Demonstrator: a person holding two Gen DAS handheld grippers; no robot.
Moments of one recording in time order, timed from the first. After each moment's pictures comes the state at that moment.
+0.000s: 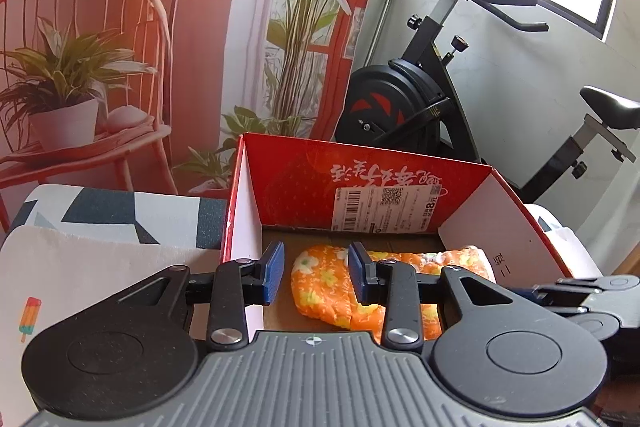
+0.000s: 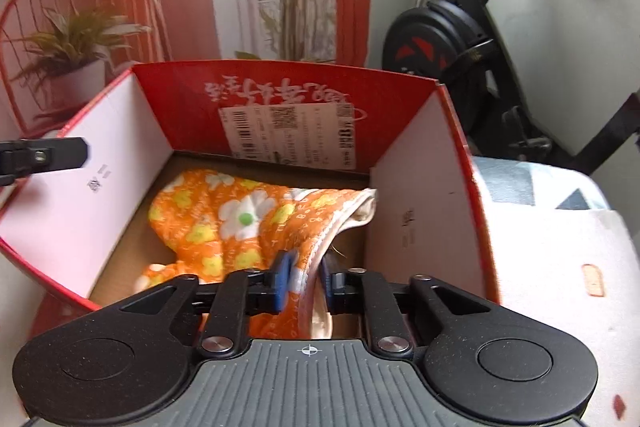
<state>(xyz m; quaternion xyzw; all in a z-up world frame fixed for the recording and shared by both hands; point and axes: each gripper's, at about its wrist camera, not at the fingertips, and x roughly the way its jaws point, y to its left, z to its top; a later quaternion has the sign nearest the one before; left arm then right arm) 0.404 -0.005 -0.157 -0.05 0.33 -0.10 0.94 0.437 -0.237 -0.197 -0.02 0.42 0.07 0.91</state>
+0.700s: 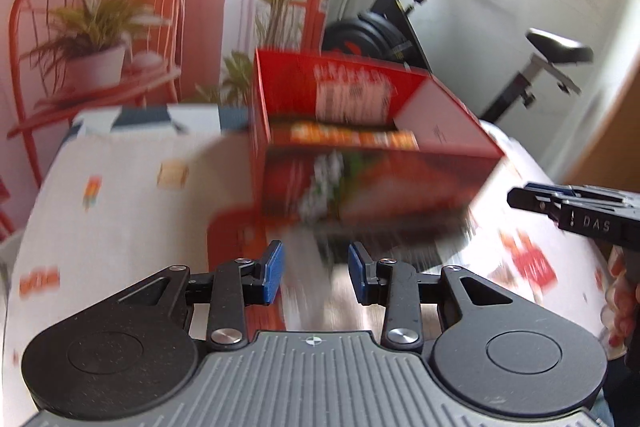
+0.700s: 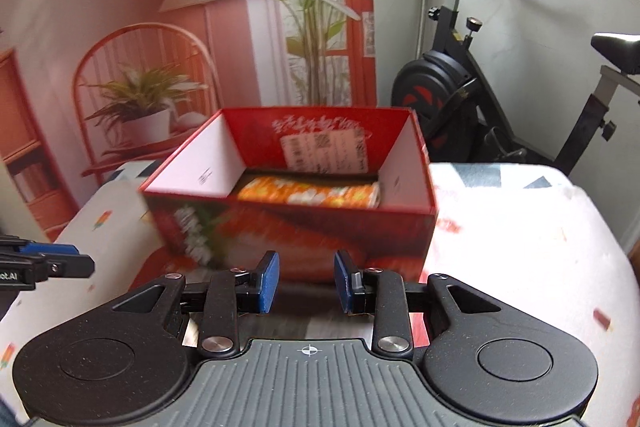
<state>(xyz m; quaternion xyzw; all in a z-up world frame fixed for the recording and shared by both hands) 0.228 0.048 -0.154 -0.04 0.39 -0.15 0.91 0.245 -0.258 -0.135 0.03 0.34 0.12 0.93</state>
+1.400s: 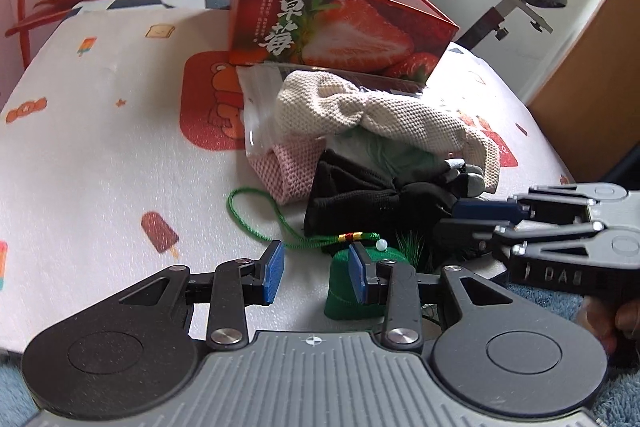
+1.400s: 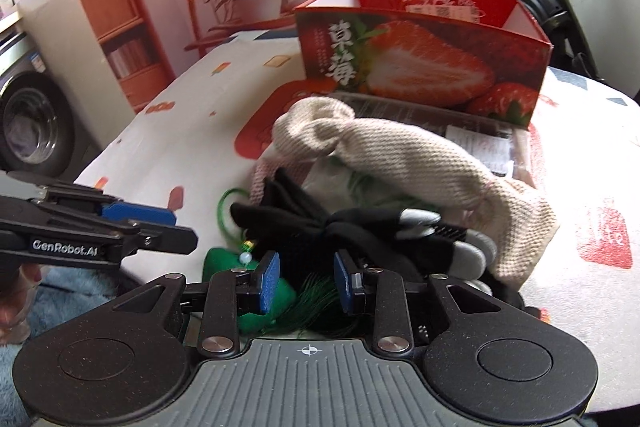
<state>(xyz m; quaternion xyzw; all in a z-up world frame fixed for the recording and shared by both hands) 0.119 0.047 -0.216 -0.07 0.46 -0.17 0.87 0.105 -0.203 -0.181 -0.01 0.44 0.24 0.86</state>
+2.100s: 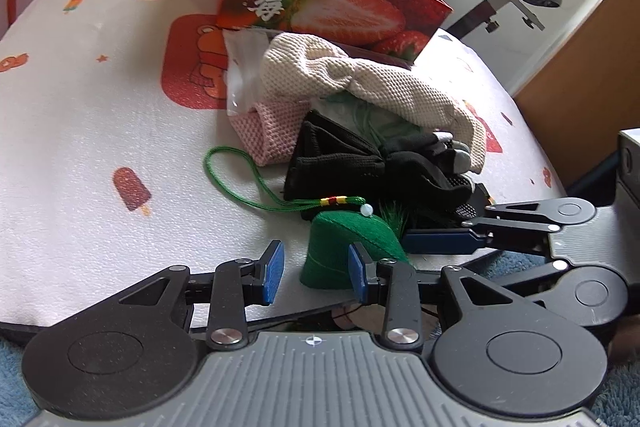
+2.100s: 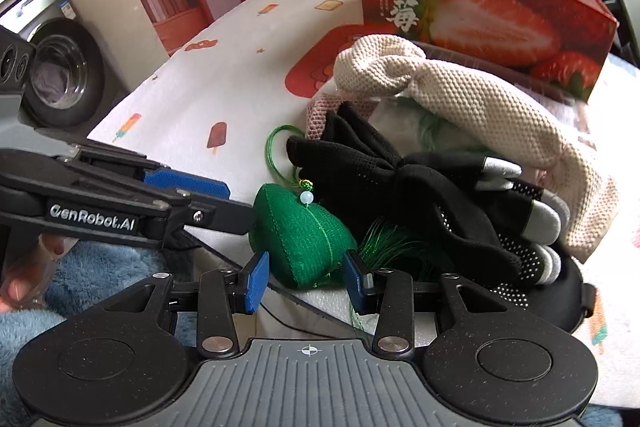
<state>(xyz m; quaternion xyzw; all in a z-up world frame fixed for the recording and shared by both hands) 0.114 0.043 -0.233 -0.10 0.48 -0.20 0.85 0.098 -0.178 -0.205 -0.04 0.49 0.29 0.82</state>
